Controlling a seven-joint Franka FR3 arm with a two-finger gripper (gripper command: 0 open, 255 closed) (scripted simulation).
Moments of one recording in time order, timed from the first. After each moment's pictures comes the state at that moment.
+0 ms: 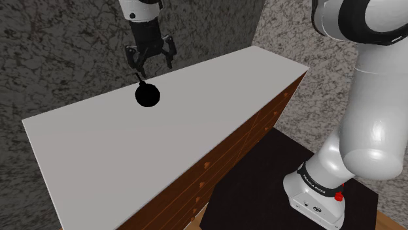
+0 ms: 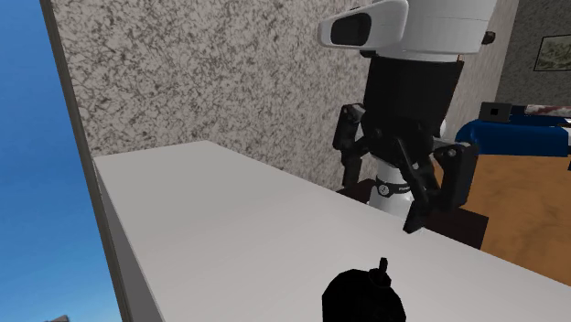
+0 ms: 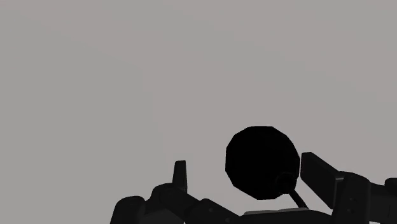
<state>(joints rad) 0.17 0.42 0.40 -1.35 -0.26 1.59 0.73</state>
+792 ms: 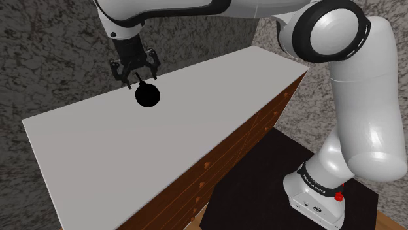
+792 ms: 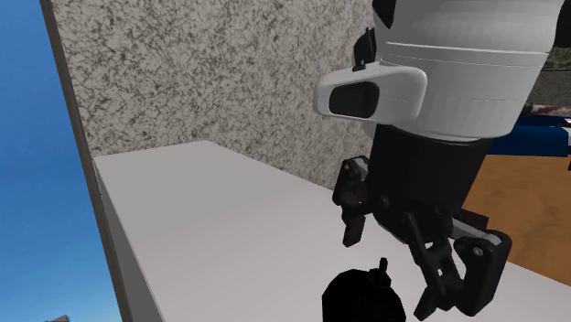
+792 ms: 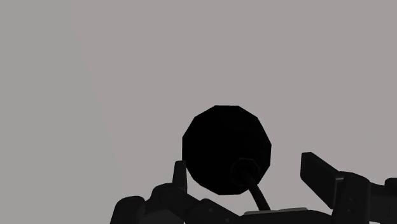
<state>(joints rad) 0.26 0.65 0.38 -1.11 -0.32 1.57 0.77</state>
